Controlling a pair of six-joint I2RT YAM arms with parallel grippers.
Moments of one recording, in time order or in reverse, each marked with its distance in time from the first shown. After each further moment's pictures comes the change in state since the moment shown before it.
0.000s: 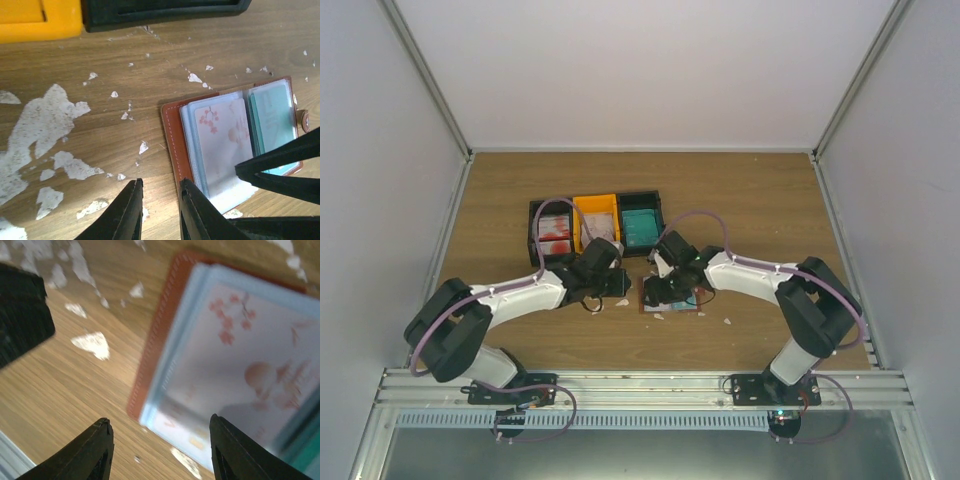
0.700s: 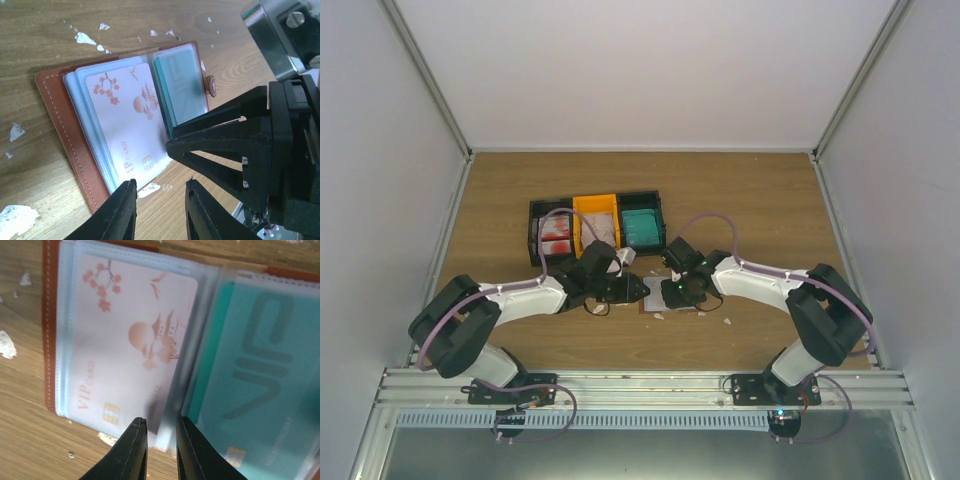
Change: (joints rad) left arm 0.010 0.000 -0.088 0.255 0.325 -0.083; right arm 0.003 -0.059 -0.042 -0.063 0.193 0.099
